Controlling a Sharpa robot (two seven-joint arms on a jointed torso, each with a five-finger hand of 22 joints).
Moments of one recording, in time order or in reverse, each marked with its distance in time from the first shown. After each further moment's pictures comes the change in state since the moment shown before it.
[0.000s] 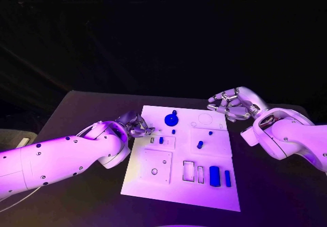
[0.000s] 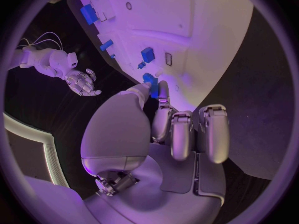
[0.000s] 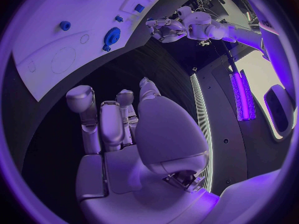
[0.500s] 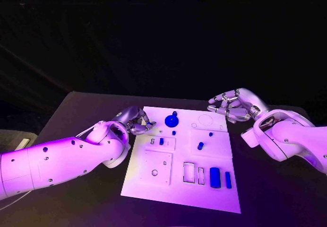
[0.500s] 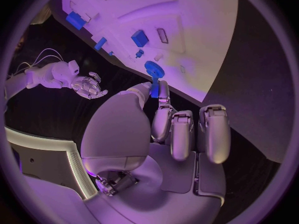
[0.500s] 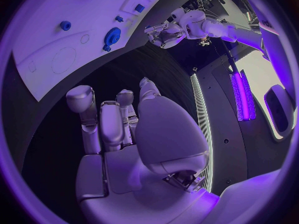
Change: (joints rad) left arm -0.006 0.031 -0.017 -0.079 -0.200 -0.098 0.133; left_hand 0.001 0.001 0.000 0.000 -0.004 0.001 0.000 -0.002 0.000 0.000 0.000 0.000 -0.005 0.000 0.000 0.000 0.000 0.000 0.000 0.000 0.000 0.000; right arm 0.000 0.000 0.000 -0.001 0.000 0.000 0.000; right_hand 0.000 0.000 0.000 0.000 0.000 0.000 0.000 0.000 0.000 0.000 0.000 0.000 0.000 0.000 0.000 0.000 0.000 0.000 0.000 0.000 0.000 0.000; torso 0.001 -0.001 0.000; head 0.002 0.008
